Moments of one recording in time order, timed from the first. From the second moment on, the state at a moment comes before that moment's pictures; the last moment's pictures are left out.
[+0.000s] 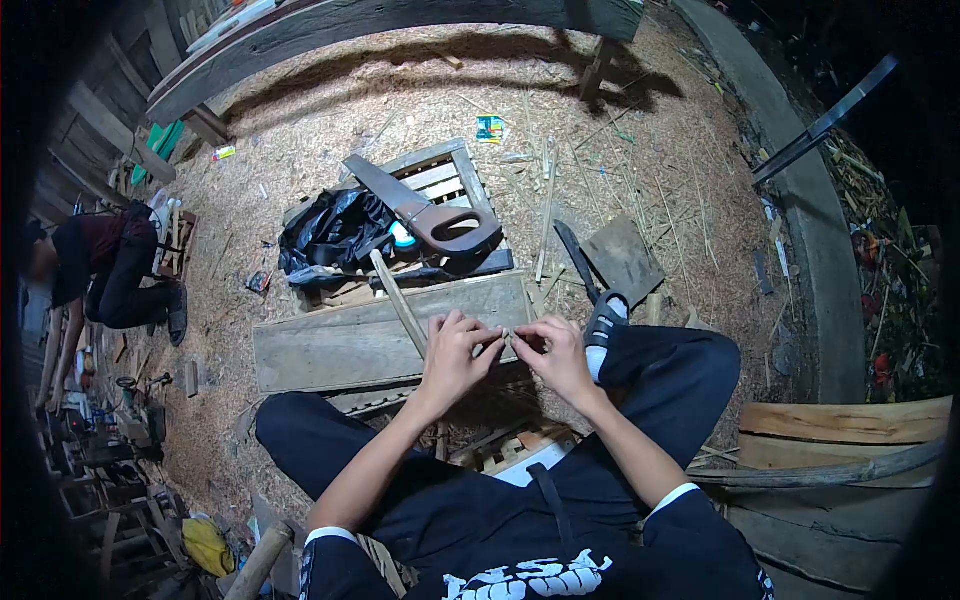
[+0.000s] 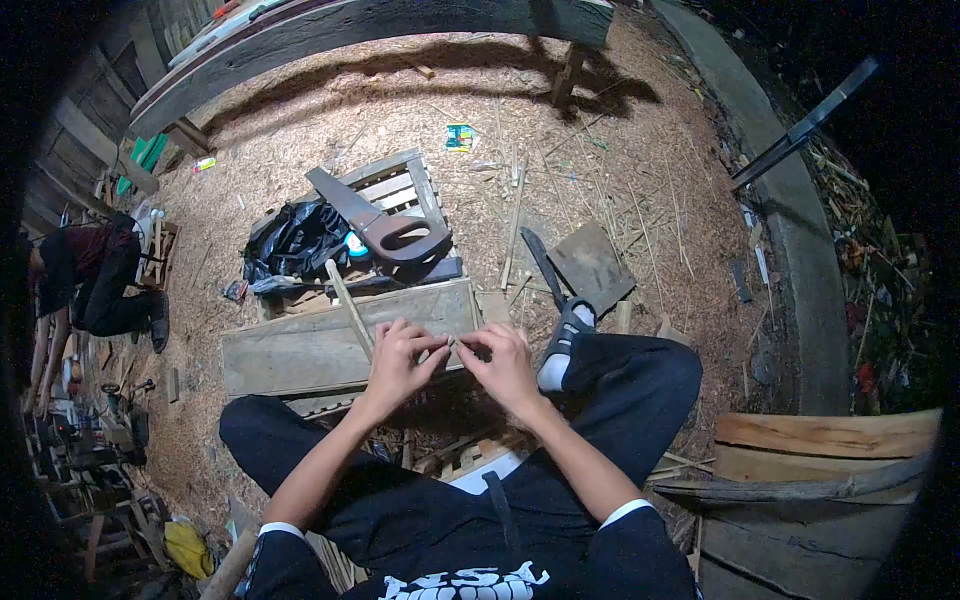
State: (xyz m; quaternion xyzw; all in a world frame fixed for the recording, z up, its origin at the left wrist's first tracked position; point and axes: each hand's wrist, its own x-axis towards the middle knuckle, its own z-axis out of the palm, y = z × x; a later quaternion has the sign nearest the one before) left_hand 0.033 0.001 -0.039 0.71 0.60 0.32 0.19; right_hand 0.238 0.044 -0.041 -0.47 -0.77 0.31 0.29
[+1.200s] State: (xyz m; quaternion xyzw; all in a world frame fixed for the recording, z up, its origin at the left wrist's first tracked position) left_hand 0.023 0.003 -0.037 0.75 0.56 0.29 0.19; right_hand 0.258 0.064 -0.025 -0.40 -0.81 0.37 0.20
